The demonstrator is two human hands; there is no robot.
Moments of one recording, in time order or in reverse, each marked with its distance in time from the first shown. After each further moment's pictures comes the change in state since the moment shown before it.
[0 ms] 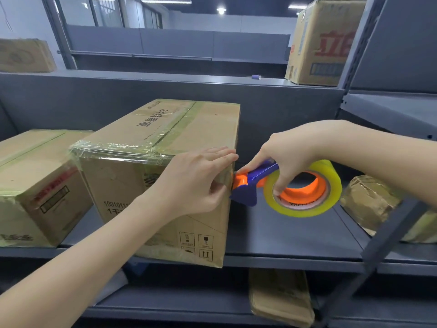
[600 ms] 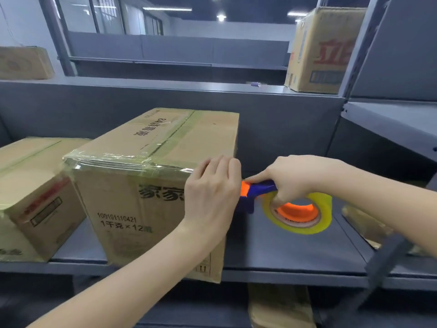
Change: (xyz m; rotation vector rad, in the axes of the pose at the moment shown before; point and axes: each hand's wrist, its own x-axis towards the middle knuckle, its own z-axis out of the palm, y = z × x) left_hand 0.024 0.028 0.046 0.353 0.428 -0.225; right_hand 0.019 0.019 0.045 -0.014 0.099 0.213
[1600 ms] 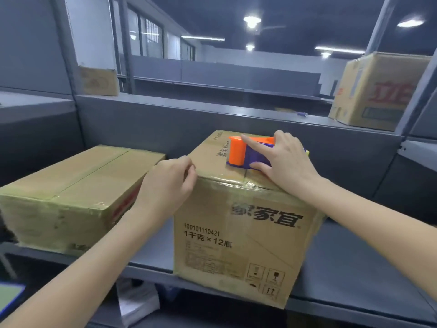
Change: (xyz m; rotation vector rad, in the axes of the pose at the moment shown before) left_hand -0.027 -0.221 -0.062 -0.282 -0.147 -0.323; right_hand 0.091 -0.120 -0.076 0.035 0.747 0.131
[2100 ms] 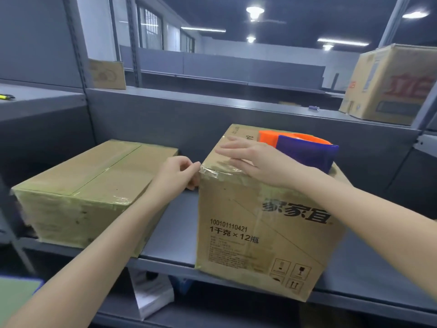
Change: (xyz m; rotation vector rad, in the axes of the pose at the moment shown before) left_hand 0.009 -0.069 0.006 -0.586 -0.251 -0.373; right_hand 0.032 -0.075 0.000 0.548 -0.229 -0.298
